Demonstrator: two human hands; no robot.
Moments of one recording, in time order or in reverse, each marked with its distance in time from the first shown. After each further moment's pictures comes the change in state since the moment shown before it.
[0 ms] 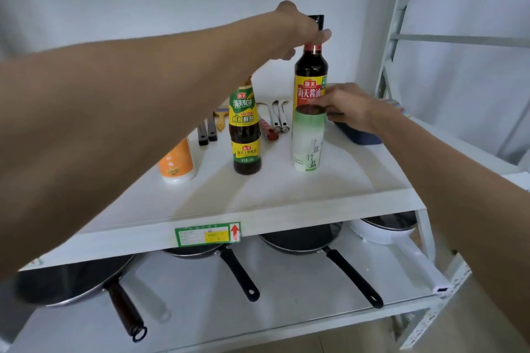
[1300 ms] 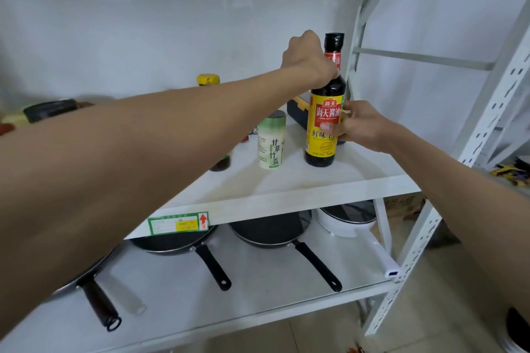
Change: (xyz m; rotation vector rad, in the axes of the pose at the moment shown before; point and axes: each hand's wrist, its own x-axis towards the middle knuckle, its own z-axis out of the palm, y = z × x) left_hand -0.040 0.041 0.074 0.153 0.108 0.176; right_hand -0.108 0.011 -0.064 -0.013 -0.030 -0.083
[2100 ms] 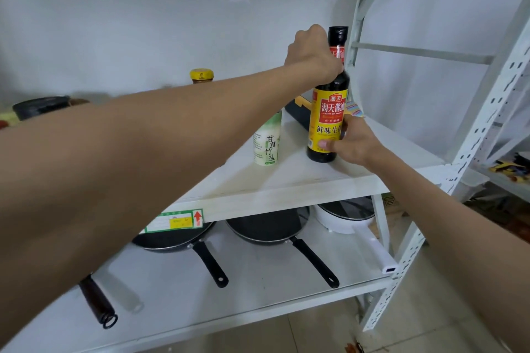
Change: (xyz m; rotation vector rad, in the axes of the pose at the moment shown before) left_hand -0.002 0.007 0.013 0.015 -0.001 0.043; right_hand -0.010 0.034 0.020 -0.274 0.232 -0.001
